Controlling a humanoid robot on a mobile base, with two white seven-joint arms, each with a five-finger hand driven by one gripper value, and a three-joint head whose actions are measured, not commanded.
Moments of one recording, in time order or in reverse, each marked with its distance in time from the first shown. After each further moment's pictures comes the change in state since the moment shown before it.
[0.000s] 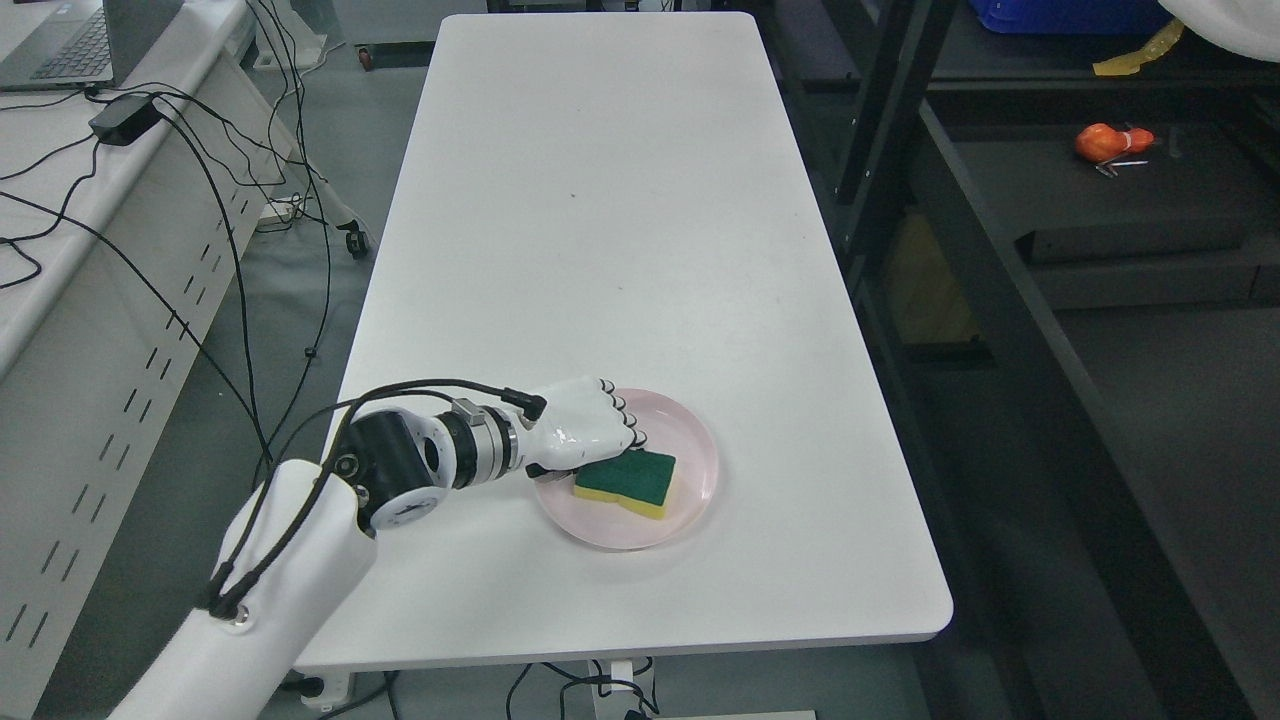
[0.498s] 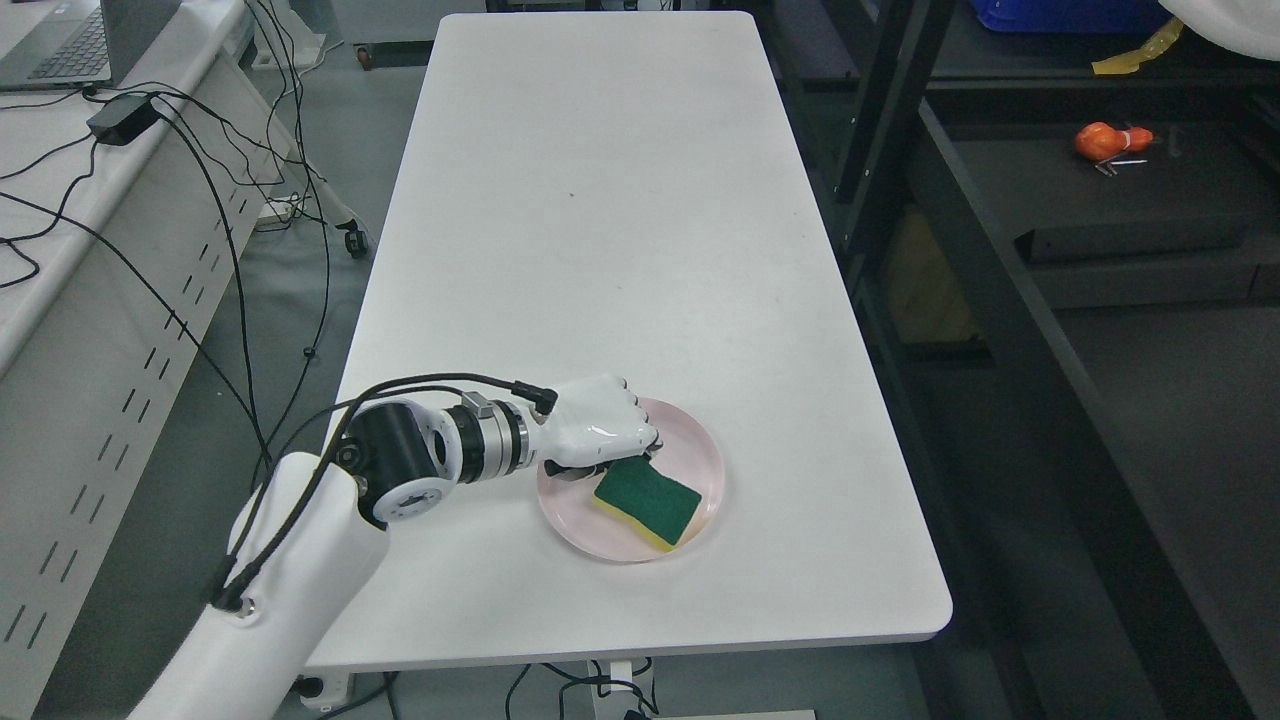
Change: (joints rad) left arm 0.004 -0.041 0.076 0.002 0.098 -0.076 -0.019; right arm 0.000 0.000 0.000 0.000 0.000 0.000 0.000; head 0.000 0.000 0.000
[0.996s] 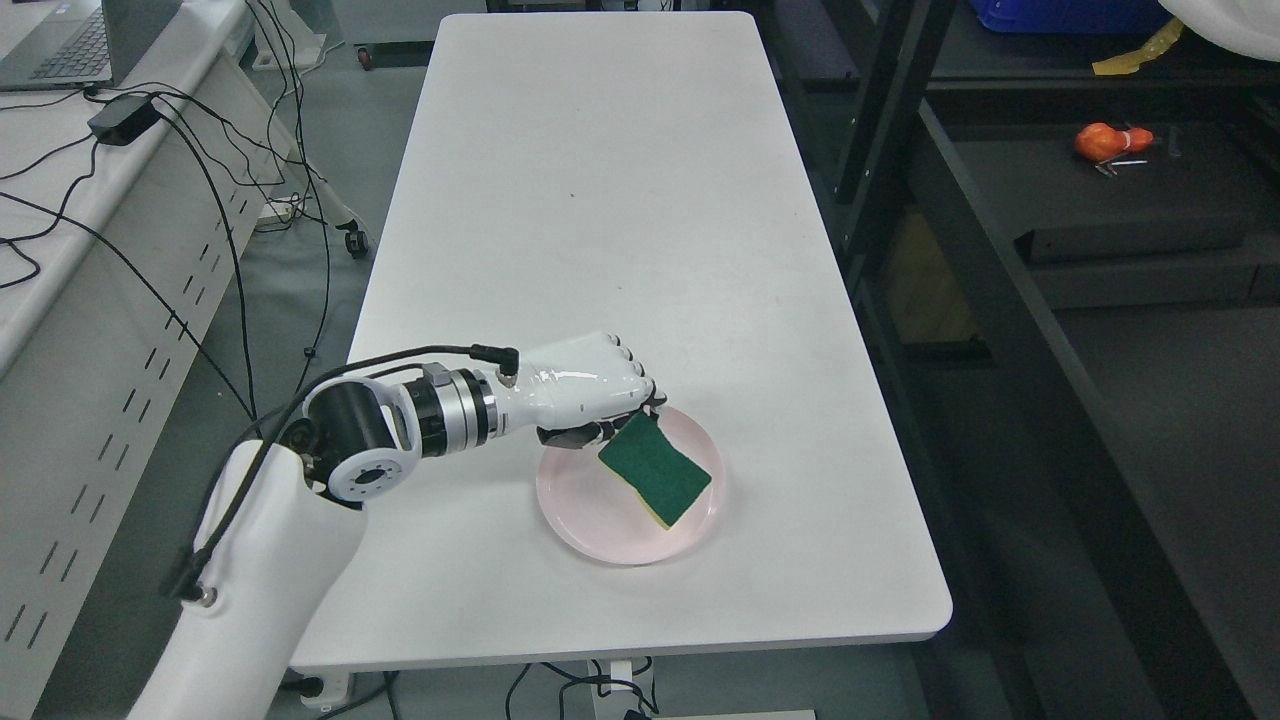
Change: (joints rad) left arm 0.011 -0.041 0.170 -0.006 0.191 -0.031 -0.010; right arm 0.000 0.000 0.000 0.000 0.000 0.000 0.000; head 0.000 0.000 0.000
